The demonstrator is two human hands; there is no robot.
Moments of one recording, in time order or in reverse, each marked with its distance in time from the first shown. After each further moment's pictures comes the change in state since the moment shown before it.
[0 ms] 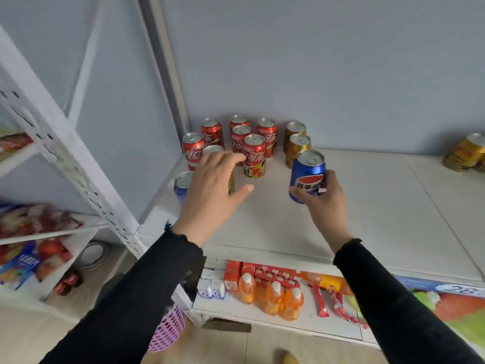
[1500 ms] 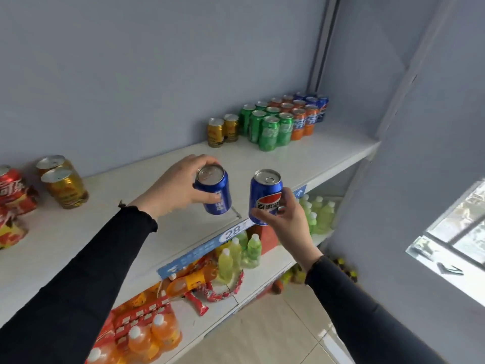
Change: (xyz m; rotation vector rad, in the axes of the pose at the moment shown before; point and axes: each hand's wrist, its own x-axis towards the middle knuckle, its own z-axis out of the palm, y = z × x) left_hand 0.079 0.301 0.157 -0.591 -0.685 0.484; right_hand -0.137 0.047 -0.316 -0.174 0.516 0.187
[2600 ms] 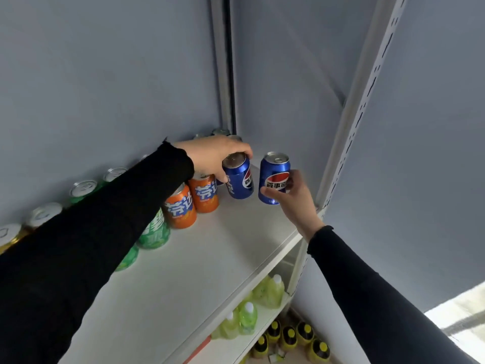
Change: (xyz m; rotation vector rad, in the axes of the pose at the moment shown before) left_hand 0.591 0.130 0.208 0.488 -0.451 0.363; right_hand 0.461 0.175 -0.284 0.018 0.147 0.148
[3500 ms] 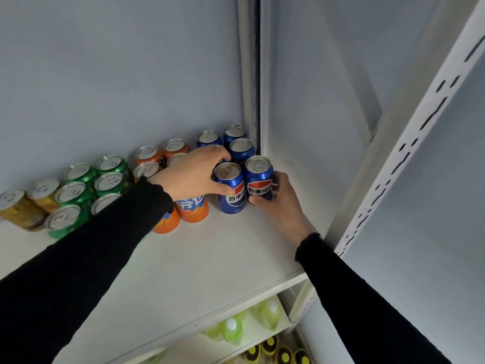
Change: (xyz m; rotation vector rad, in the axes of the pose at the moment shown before) left_hand 0.023 0.003 0.041 -0.081 0.208 -0.528; right_hand 0.127 0.054 0.022 0.026 -0.498 -0.095
